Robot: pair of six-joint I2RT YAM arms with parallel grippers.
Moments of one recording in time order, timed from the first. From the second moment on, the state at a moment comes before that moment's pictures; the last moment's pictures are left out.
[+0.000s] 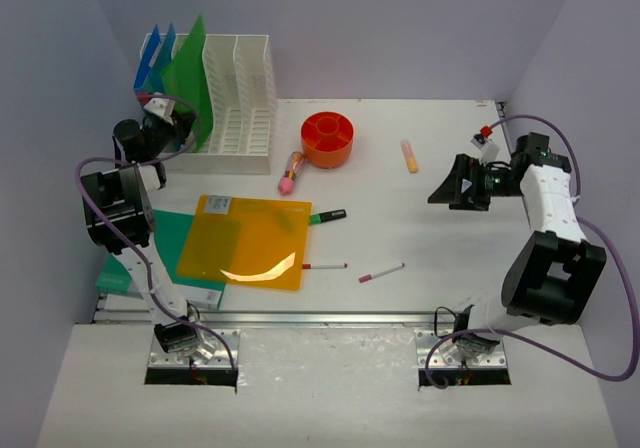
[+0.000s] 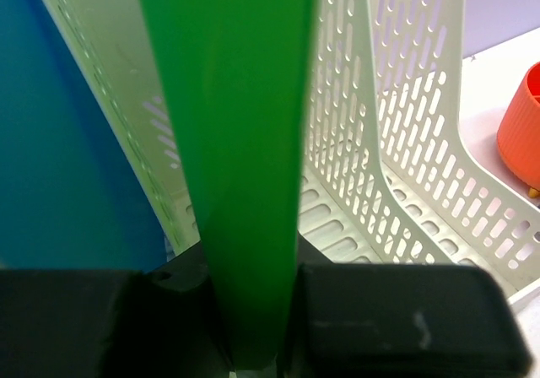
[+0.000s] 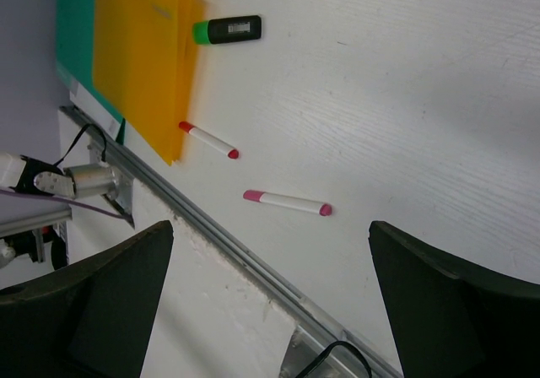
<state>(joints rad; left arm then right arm) 0.37 2.04 1.18 0.94 0.80 0.06 -0.34 1.49 1.18 -1.00 -0.88 -0.27</state>
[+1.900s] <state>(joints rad) 0.58 1.03 0.63 -0.22 1.04 0.51 0.55 1.95 1.01 0.18 -0.75 0.70</state>
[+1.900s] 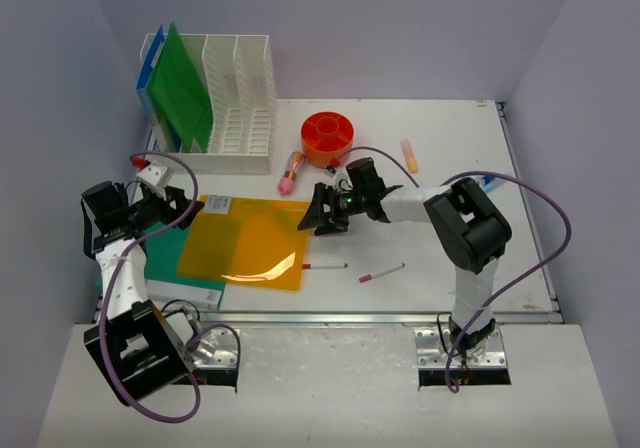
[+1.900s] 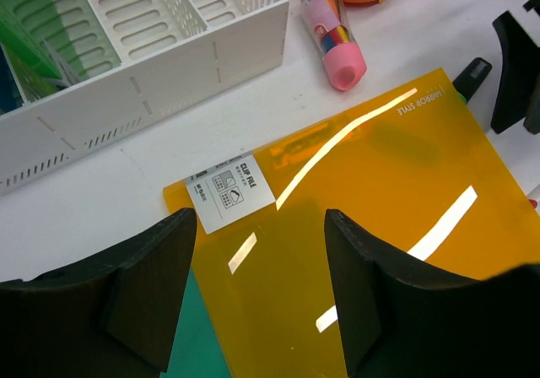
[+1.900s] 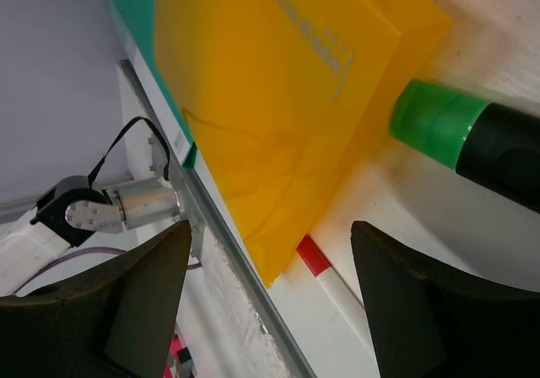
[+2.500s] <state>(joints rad) 0.58 1.10 0.63 -0.11 1.05 0.42 0.61 2.17 1.01 0.59 -0.71 0.95</state>
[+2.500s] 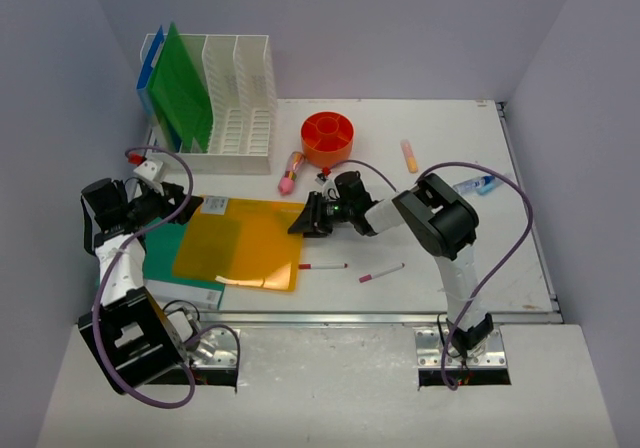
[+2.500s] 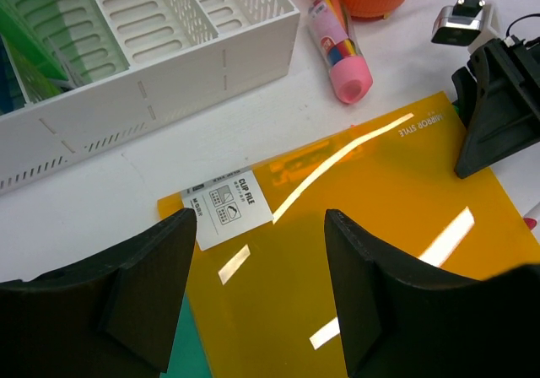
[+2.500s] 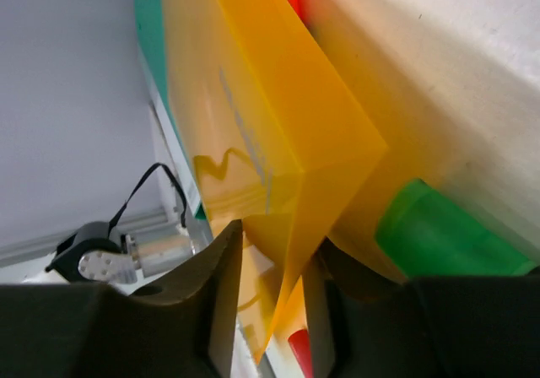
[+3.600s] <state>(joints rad) 0.57 1.32 1.33 -1.23 1.25 1.27 0.61 1.78 1.29 -0.03 -0.96 0.09</state>
